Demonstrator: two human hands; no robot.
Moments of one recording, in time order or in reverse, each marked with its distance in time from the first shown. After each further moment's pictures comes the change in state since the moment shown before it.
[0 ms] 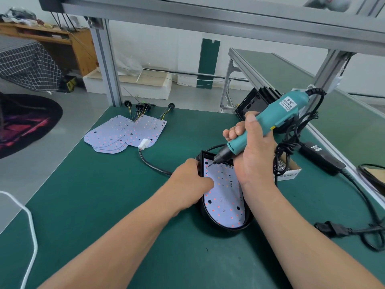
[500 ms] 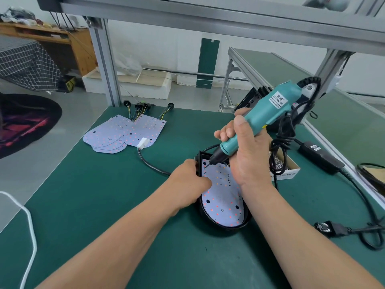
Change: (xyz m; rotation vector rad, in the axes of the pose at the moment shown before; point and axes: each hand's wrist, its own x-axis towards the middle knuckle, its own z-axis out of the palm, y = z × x) left_hand -0.003 0.002 -0.002 -0.024 -0.011 0.019; right_hand -0.008 -0.004 0.009 -0.100 -0.187 -0.058
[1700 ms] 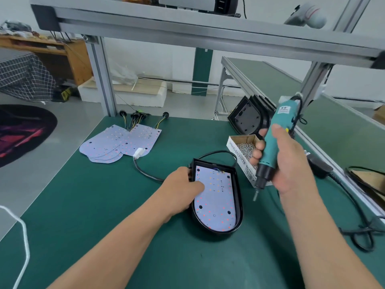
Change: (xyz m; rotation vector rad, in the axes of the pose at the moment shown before) left_hand 0.001 -0.002 -0.004 -0.014 0.016 -0.011; right_hand 0.009 -0.057 -0.077 -0.164 0.219 0.357
